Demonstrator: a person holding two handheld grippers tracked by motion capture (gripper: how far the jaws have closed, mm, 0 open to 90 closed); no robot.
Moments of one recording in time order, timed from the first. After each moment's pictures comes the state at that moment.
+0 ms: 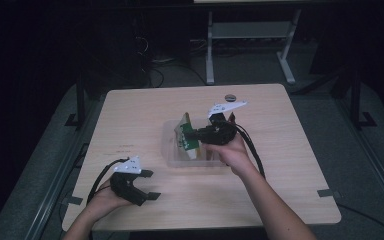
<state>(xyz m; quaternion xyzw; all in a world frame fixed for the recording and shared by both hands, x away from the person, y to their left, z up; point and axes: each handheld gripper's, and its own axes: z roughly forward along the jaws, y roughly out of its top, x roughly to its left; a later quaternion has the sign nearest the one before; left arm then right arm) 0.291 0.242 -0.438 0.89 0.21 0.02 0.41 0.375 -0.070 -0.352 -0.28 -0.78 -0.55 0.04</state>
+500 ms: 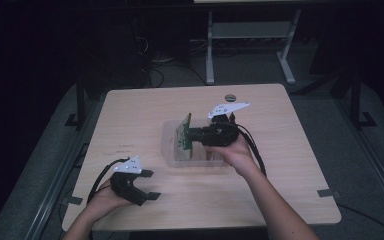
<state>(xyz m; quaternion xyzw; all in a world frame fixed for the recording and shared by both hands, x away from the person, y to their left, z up) 0.292 0.242 -0.438 0.89 0.22 0.02 0.41 0.367 -0.076 -0.347 -0.27 -0.79 -0.55 0.00</state>
